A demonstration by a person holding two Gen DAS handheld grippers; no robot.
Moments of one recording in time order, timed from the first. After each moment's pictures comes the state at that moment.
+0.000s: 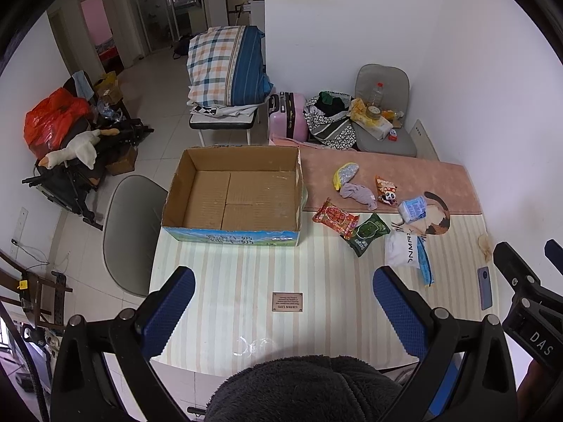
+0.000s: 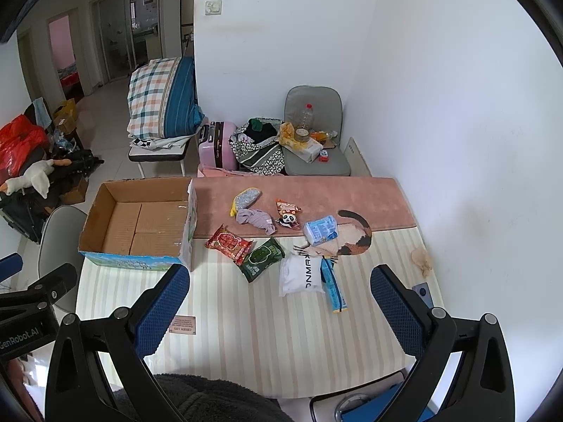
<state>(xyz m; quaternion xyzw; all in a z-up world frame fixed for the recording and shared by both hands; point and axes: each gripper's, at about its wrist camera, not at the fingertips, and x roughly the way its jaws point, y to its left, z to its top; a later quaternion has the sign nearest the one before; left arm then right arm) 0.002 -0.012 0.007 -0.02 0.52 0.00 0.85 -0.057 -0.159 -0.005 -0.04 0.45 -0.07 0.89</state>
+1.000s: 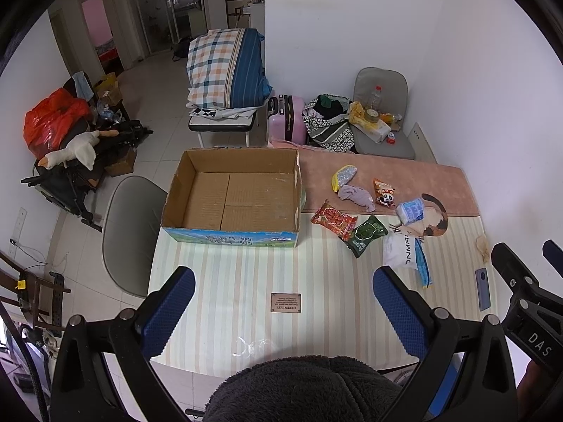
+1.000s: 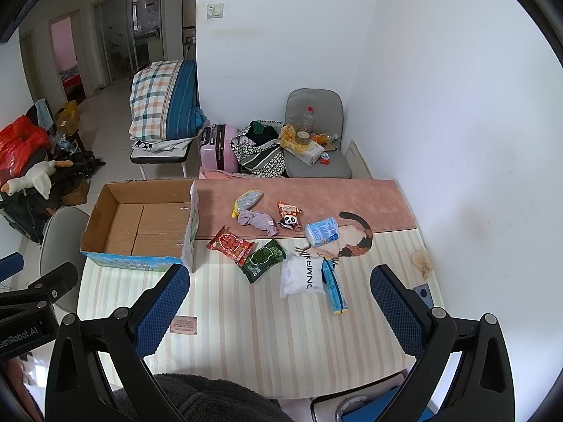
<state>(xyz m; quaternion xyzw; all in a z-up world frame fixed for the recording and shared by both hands) 0.003 -0.009 0.010 -0.02 0.52 0.00 0.86 -0.058 -0.160 0.007 -0.04 0.45 -0.07 0.89</state>
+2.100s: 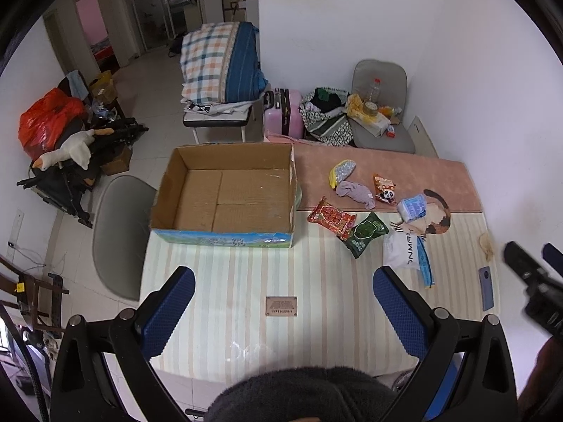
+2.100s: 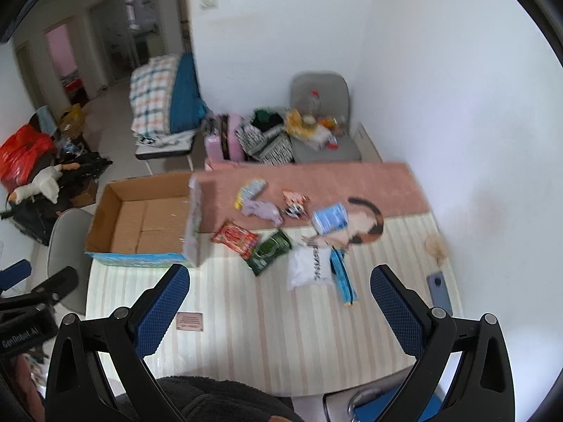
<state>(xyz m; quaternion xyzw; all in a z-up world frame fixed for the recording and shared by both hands) 0.037 -0.025 -0.014 -0.01 0.53 -0.01 0.85 -0.022 -0.208 -0.033 0.01 0.49 -0.08 0.87</state>
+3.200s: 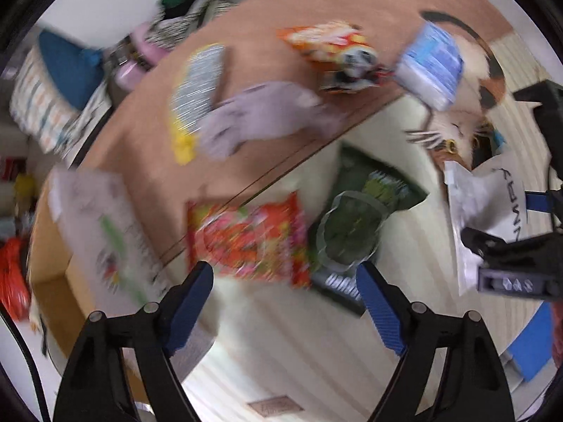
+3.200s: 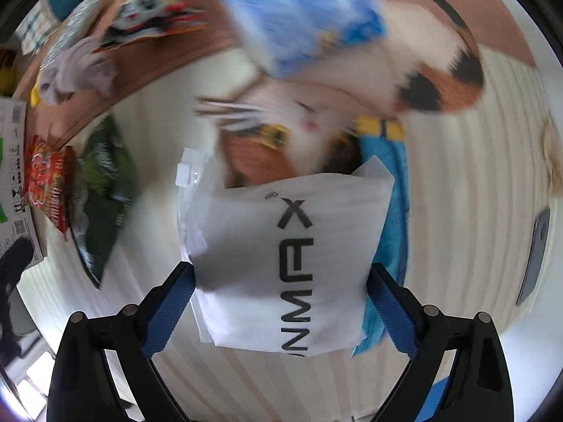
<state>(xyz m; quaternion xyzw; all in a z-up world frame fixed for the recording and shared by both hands) 0.243 -0.237 -0.348 0.27 0.67 -0.18 0.67 0.133 -0.376 -0.463 0.11 0.76 -0.08 0.63</state>
